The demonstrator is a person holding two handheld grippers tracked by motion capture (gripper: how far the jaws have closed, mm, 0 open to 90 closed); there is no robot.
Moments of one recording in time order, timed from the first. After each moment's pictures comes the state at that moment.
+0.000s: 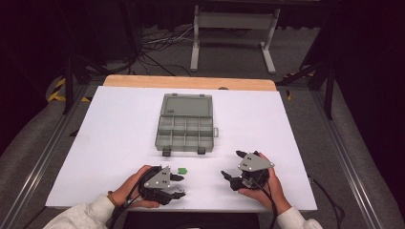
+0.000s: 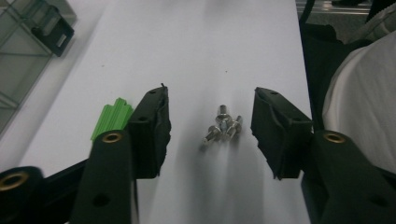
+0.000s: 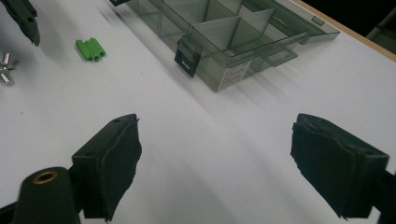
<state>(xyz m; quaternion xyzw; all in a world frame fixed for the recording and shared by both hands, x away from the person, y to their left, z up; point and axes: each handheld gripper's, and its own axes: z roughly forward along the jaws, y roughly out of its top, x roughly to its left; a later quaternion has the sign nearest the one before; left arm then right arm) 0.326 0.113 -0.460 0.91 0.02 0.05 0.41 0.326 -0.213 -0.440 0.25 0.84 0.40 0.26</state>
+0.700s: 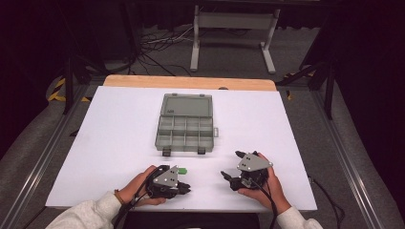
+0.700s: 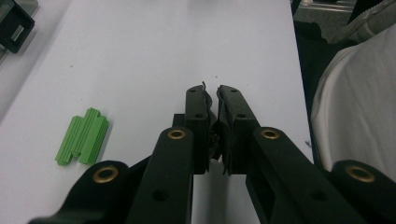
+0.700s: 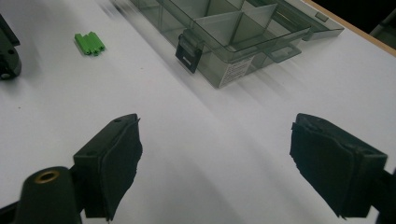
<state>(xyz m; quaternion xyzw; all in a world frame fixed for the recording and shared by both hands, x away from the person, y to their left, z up) 0.333 0.097 -0.465 0.92 0.02 0.01 0.39 0.327 -0.212 -0.441 0.25 0.84 0.40 0.26</state>
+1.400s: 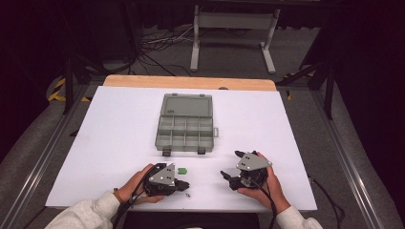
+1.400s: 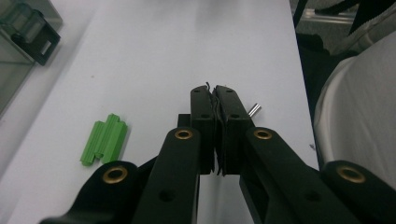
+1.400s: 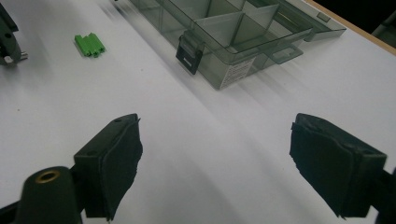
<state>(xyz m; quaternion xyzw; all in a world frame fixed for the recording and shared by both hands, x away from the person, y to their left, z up) 0.337 0.105 -0.459 0.91 0.03 0.03 0.42 0.329 -0.211 -0.441 0.25 0.84 0.40 0.26</state>
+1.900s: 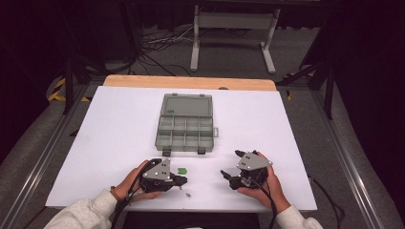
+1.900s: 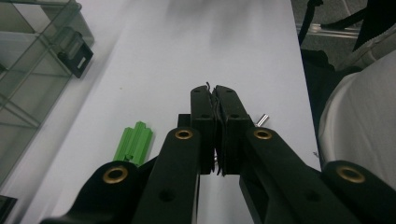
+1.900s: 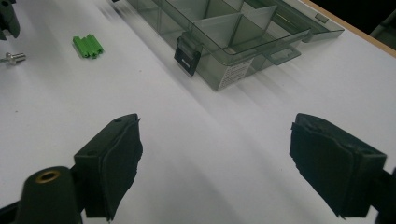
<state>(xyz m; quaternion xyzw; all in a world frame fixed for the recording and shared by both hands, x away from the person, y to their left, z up) 0.341 0.115 -0.448 0.90 0.04 0.04 0.44 0.330 -0.212 -0.440 0.25 0.84 0.40 0.26</state>
